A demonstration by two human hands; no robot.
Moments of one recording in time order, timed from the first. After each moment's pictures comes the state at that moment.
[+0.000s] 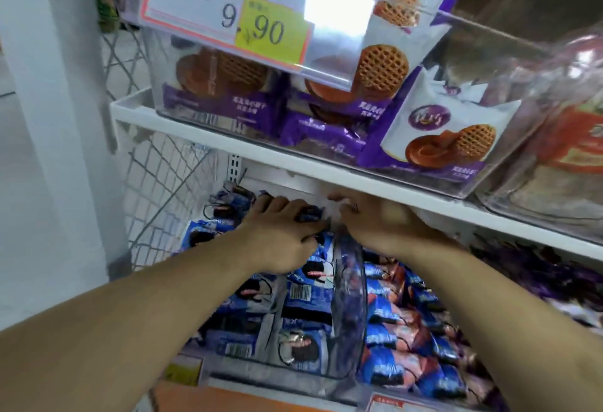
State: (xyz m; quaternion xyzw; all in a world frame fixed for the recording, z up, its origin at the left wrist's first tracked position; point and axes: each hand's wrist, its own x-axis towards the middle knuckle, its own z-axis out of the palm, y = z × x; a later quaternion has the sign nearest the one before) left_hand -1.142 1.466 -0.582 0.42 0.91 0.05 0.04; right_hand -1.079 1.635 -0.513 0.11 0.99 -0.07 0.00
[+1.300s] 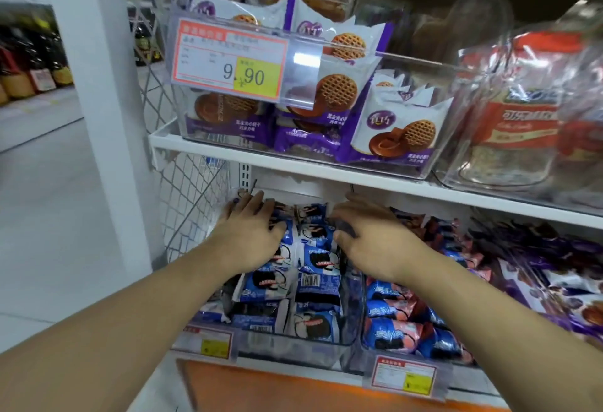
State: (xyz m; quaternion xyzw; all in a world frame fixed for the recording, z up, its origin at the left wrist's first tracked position) left_hand -1.129 1.414 -0.571 0.25 0.96 0.14 0.04; right_hand -1.025 1.625 -0.510 0.01 1.00 -0.09 0.01
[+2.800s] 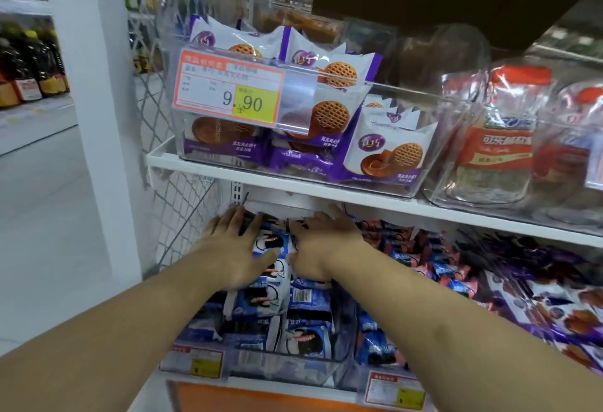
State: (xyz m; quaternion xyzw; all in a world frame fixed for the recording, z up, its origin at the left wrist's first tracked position) left_hand -1.139 1.399 -0.580 0.28 0.96 0.02 0.05; right_hand -1.070 1.567 -0.514 0.00 0.98 0.15 0.12
